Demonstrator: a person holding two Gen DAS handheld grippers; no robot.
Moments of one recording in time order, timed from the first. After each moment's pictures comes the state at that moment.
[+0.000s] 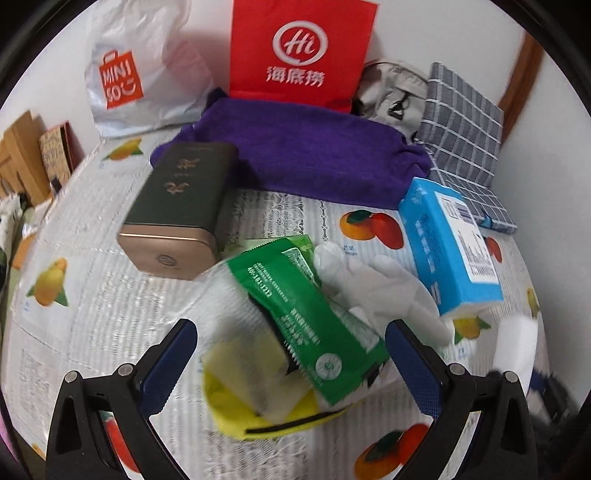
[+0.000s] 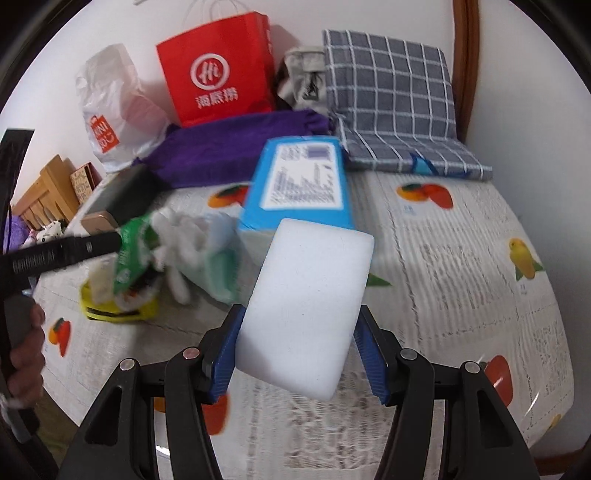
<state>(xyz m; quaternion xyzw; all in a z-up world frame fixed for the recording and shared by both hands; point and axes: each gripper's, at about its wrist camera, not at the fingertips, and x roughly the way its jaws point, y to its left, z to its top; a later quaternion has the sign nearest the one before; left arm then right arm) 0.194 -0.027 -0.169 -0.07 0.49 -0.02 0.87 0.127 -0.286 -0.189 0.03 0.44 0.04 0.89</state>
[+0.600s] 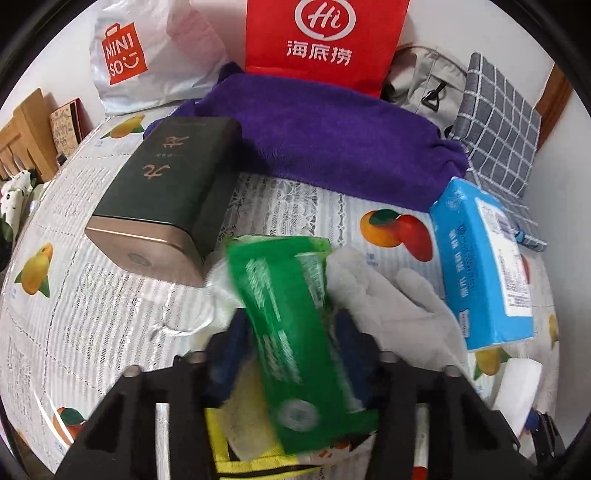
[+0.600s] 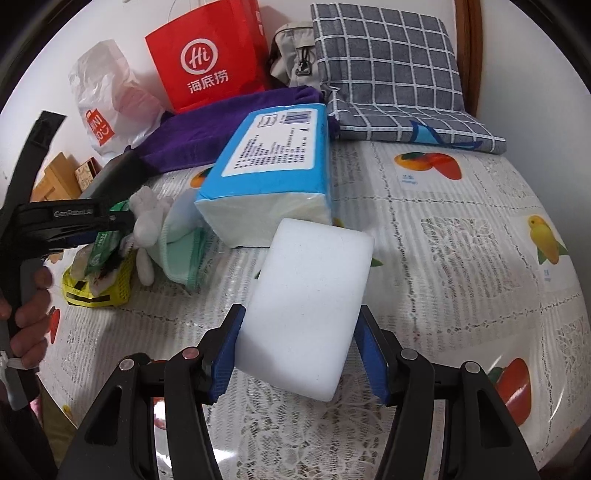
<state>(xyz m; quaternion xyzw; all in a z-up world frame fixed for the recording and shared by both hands) 0.222 -0.039 -0.191 -0.09 0.51 0.02 0.86 0.136 -0.314 -0.218 0.05 0.46 0.06 0.89</state>
